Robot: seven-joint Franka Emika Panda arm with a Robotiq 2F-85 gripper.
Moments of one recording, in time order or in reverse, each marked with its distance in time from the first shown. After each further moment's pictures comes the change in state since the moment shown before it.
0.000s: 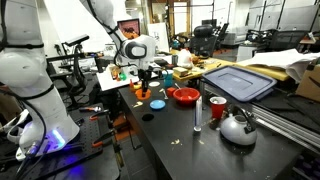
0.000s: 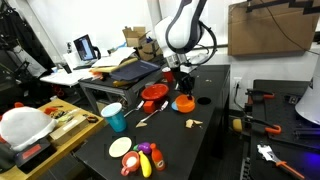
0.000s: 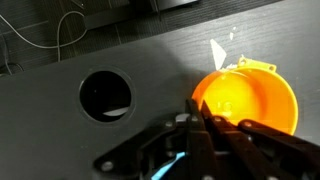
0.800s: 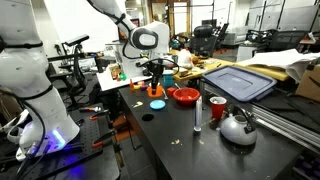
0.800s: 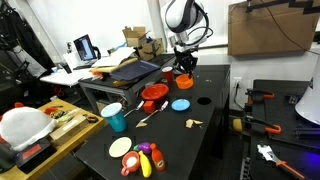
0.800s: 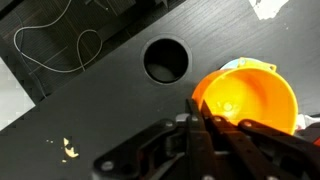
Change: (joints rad) arm -0.112 -0.062 -0.111 0.096 -0.006 -0.155 0.111
